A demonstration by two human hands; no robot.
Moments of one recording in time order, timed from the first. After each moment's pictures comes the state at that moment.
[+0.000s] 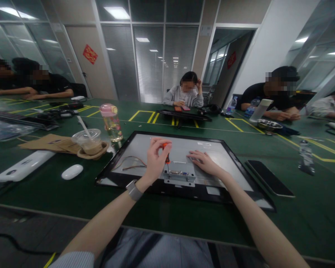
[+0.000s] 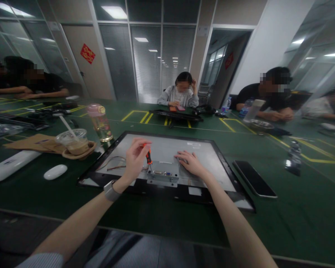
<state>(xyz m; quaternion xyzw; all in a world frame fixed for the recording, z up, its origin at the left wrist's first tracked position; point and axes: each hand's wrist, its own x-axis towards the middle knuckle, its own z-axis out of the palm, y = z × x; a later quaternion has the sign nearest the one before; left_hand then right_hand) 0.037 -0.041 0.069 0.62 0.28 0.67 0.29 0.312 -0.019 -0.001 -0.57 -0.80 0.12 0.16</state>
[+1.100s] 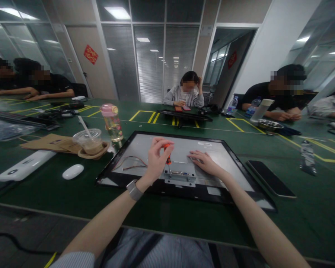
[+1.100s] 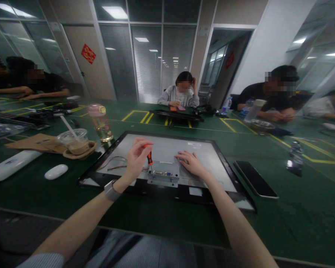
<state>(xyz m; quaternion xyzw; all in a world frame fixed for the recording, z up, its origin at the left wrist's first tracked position) 0.036 -0.040 0.066 0.63 0.27 0.67 0.29 0.313 -0.016 -0.006 -0.57 -0.80 0.11 0.15</state>
